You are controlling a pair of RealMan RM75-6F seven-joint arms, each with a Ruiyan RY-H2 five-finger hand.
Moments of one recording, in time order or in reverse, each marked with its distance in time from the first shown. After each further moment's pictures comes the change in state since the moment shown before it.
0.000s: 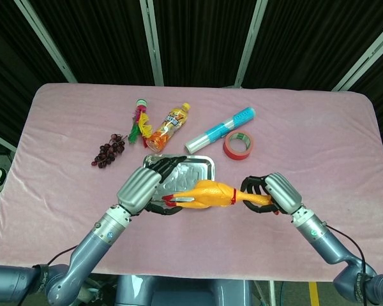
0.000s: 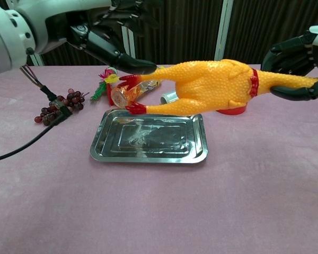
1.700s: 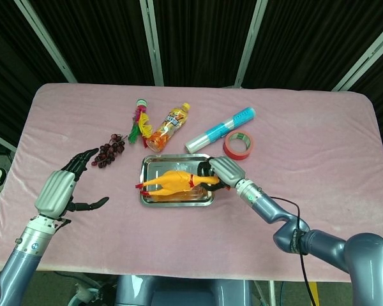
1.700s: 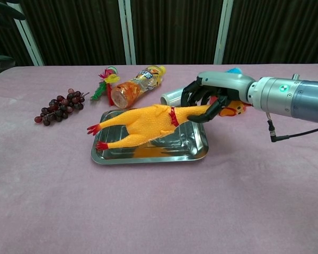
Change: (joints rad) left arm 0.368 0.268 0.099 0.045 0.241 0.142 -0.282; right arm 0.334 -0.319 0.115 0.321 0.232 -0.510 -0.164
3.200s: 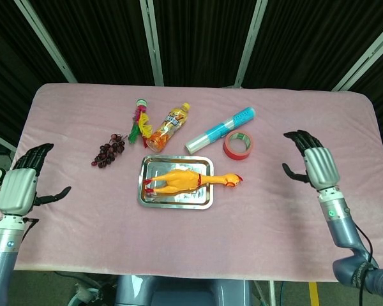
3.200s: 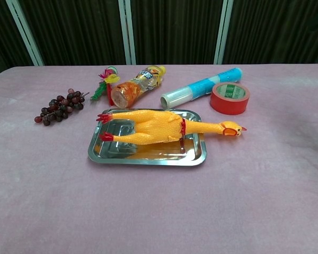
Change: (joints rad) left arm 0.116 -0.004 -0.032 0.162 -0.097 0.089 0.140; right arm -0.407 0.291 0.011 -0.192 0.096 0.519 -0.284
